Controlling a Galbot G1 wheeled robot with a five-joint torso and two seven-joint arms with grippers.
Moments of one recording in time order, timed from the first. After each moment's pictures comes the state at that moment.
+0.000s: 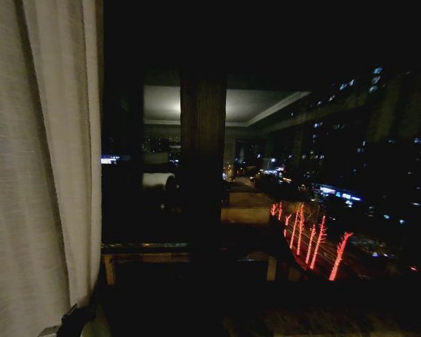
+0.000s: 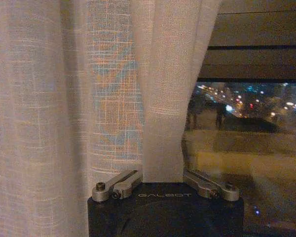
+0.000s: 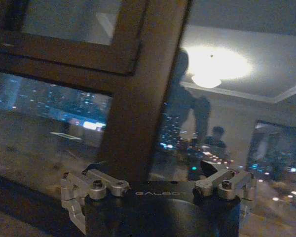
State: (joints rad) left arm 1.37 -1.29 -0.87 -2.02 -0.35 0.38 -0.02; right arm -1.61 1.37 0.49 2.01 -0.07 0.27 -0.14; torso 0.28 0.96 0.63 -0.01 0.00
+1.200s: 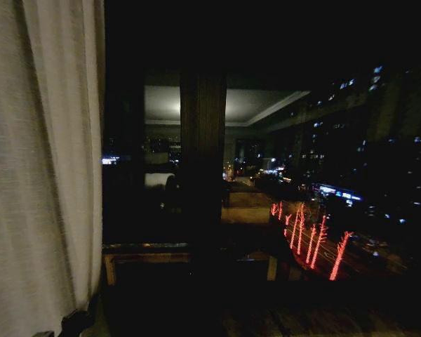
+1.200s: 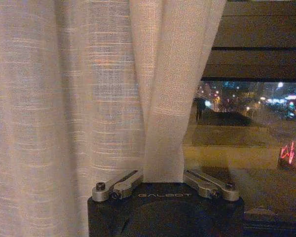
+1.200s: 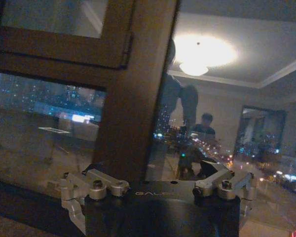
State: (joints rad) left arm 1.40 -1.31 -0.91 -2.05 -0.35 0.41 0.10; right arm -1.64 1.37 0.47 2.05 -0.05 0.20 -0.08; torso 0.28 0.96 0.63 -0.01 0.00
